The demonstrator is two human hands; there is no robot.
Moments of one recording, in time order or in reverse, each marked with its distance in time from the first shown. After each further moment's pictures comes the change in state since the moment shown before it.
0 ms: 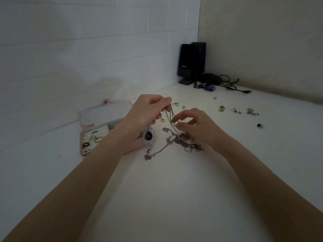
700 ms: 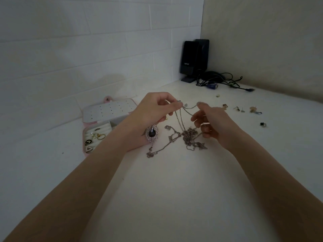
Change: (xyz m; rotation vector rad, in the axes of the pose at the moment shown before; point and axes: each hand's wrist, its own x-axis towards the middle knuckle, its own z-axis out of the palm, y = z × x) left_hand -0.002 0.003 0.001 0.003 -0.107 0.036; right_hand -0.003 -0.008 -0.015 0.461 0.122 0.461
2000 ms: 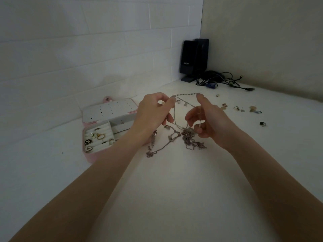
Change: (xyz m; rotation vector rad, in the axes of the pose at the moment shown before) left_hand 0.002 -0.010 0.015 0.037 0.238 0.020; right_hand -0.007 -0.006 0.006 0.053 -0.092 -0.028
